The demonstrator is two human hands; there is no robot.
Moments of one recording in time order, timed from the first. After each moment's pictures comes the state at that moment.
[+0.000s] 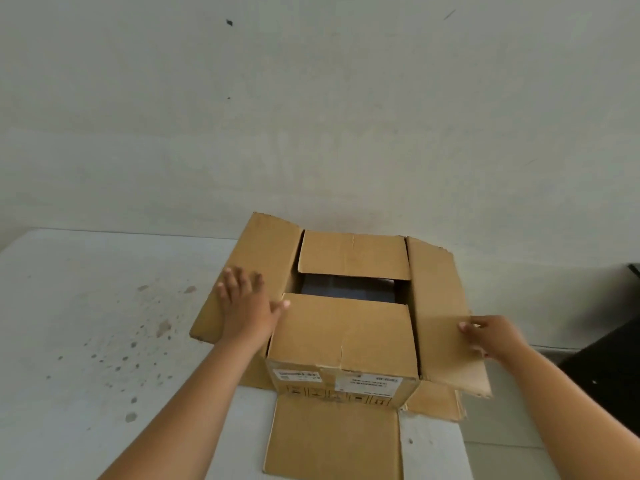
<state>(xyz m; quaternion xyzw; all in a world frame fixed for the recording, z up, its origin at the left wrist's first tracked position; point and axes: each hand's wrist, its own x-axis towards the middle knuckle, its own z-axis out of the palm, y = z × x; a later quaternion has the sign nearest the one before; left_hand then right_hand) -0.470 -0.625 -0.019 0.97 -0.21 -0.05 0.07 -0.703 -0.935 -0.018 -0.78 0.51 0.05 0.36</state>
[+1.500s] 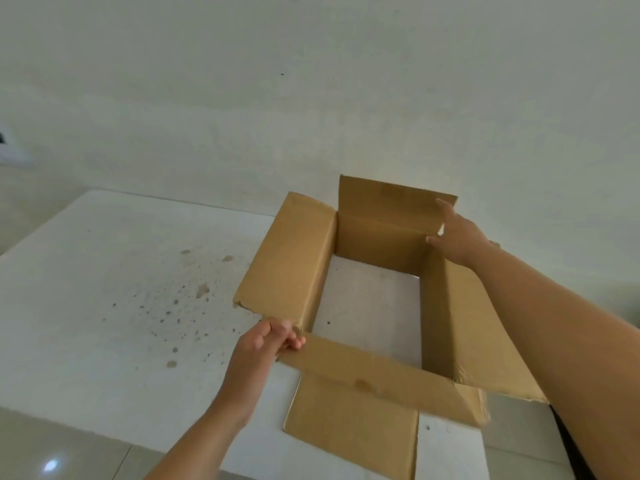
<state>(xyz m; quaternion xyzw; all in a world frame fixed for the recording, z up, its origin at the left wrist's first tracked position) -0.584 -0.538 0.013 0.70 -0.10 -0.20 0.68 -0.561 -0.908 0.056 -0.94 0.27 -0.03 0.20</state>
